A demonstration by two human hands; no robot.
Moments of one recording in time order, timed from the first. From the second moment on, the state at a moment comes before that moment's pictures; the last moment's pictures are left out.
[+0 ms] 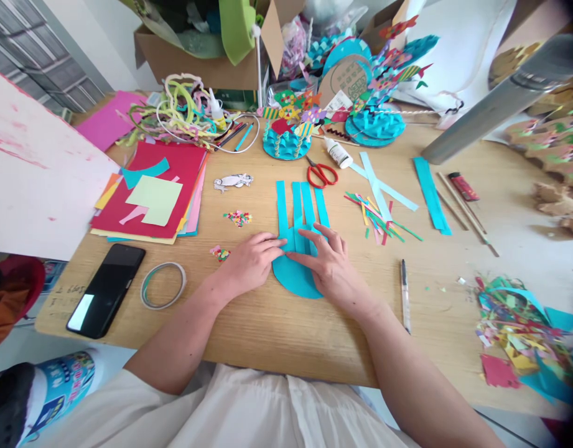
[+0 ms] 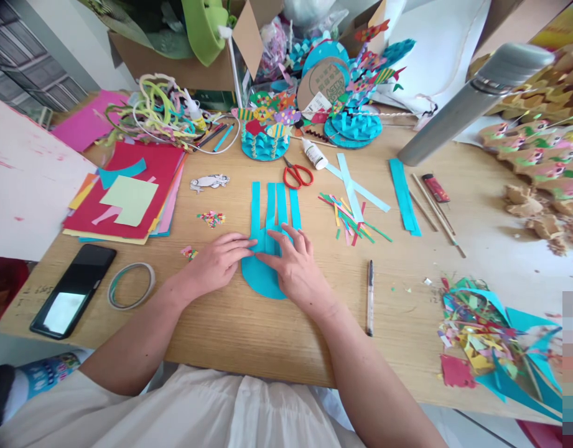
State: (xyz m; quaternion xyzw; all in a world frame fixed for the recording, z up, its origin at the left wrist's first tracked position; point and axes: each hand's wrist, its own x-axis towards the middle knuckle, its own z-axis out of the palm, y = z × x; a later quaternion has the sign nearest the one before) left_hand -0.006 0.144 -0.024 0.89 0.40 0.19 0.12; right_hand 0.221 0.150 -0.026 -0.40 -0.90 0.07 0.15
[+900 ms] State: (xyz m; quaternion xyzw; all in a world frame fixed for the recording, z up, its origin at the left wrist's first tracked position) left_hand -0.008 0.144 -0.025 0.89 0.40 0.19 0.12; right_hand 0.243 0.163 -0.022 -0.41 -0.86 0.10 0.28
